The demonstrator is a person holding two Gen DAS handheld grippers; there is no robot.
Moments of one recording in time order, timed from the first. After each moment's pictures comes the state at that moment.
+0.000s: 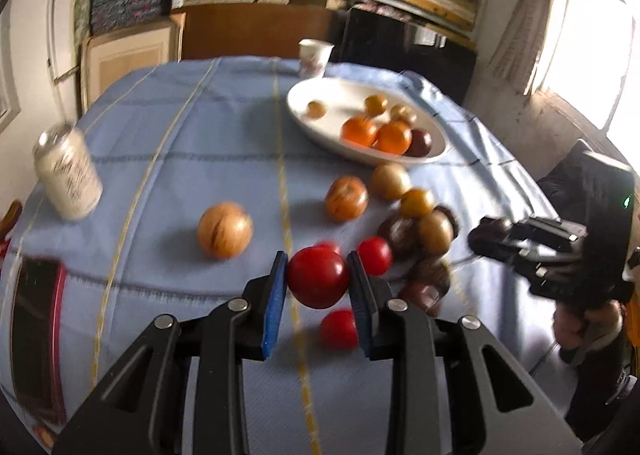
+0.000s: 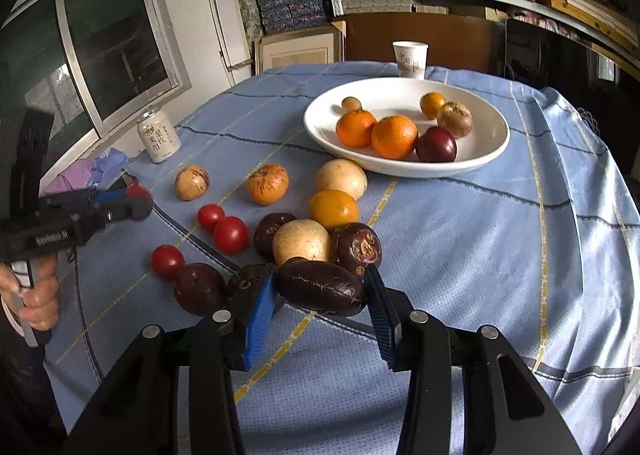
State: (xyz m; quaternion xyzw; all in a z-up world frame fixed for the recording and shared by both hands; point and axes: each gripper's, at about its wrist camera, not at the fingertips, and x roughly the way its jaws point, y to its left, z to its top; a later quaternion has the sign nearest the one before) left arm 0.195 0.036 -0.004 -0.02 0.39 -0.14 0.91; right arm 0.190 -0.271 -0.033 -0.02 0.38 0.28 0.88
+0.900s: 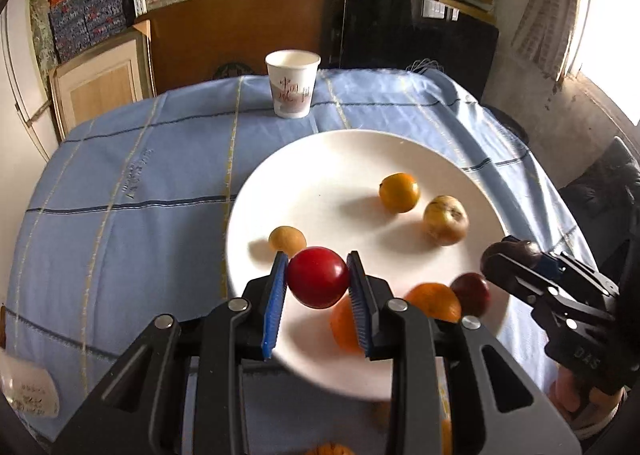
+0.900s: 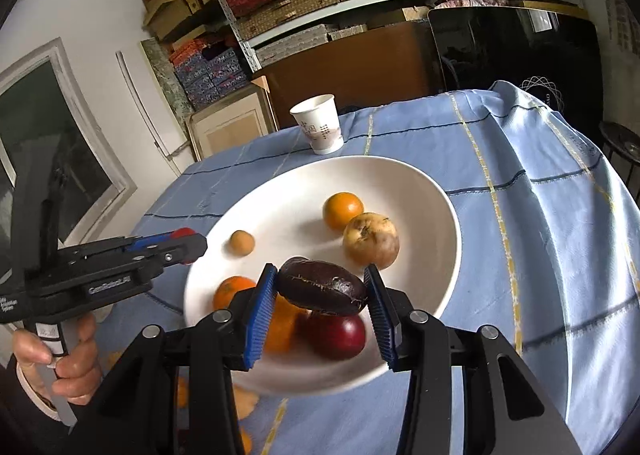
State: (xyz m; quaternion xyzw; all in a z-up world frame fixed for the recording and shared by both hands) left arm 0.440 -0.060 0.002 0.03 0.44 -0.12 0.89; right arm 0.362 -0.311 -0.023 0.12 0.35 0.19 0.91
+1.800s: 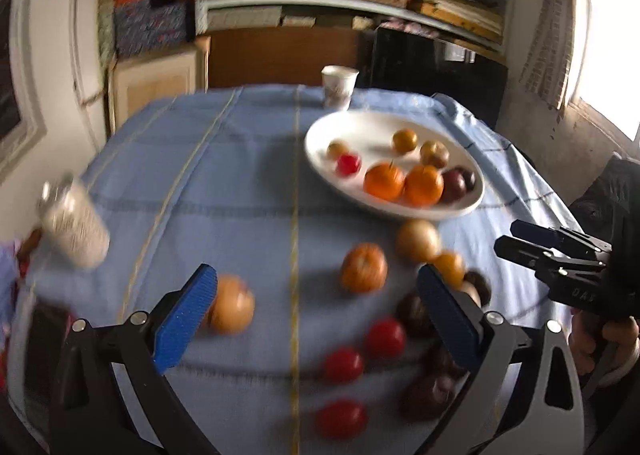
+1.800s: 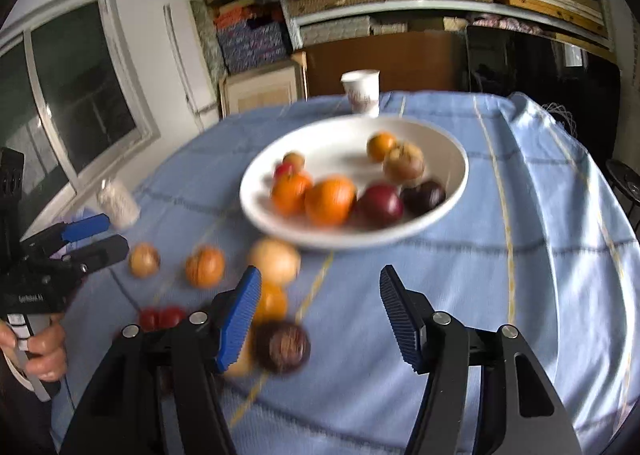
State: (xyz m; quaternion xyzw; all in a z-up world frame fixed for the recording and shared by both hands) left arm 0.230 0.014 -0.001 -0.02 0.36 -0.07 0.93; right arm 0.244 -0.298 -0.028 0.04 0.36 0.23 0.90
